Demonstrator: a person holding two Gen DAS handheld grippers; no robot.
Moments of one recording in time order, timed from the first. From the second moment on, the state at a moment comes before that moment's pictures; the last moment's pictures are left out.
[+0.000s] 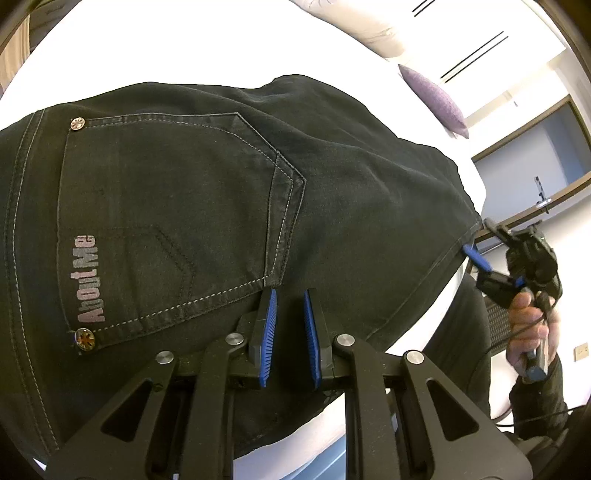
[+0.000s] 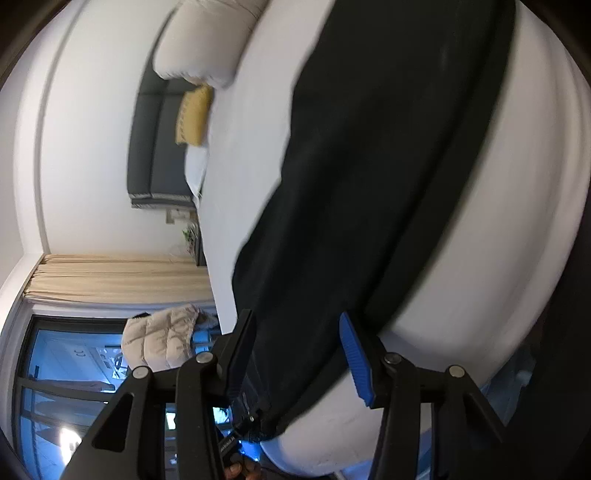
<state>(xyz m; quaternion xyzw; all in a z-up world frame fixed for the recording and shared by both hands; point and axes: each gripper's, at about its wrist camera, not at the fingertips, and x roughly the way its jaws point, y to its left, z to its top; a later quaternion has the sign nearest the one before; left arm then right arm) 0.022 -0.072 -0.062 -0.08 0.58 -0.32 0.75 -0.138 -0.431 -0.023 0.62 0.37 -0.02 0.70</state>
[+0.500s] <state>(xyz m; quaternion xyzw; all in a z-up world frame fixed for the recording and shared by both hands) 0.021 -0.071 -0.061 -0.08 0.58 -0.32 0.75 -0.124 -0.403 -0.046 0.64 0.39 0.00 0.66</state>
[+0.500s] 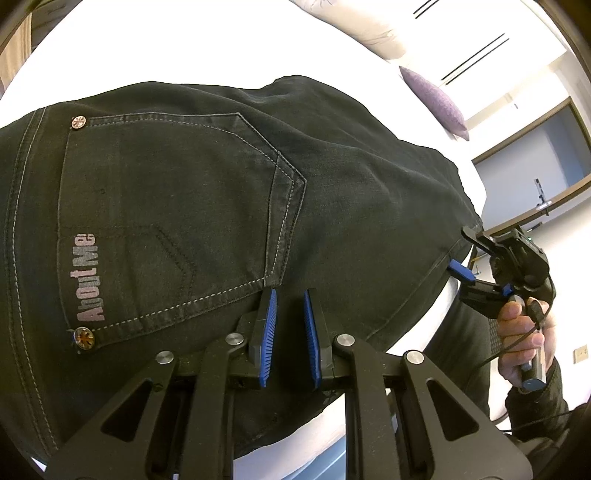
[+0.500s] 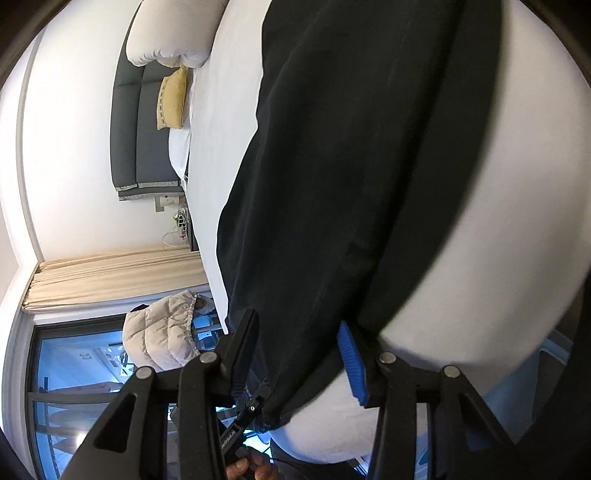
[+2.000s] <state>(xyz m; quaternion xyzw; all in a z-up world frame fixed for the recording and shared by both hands) 0.018 -0.069 -0.057 -0.07 0.58 -0.32 0.75 -0.164 -0.510 -0.041 0.64 0.29 -0.15 0.70</state>
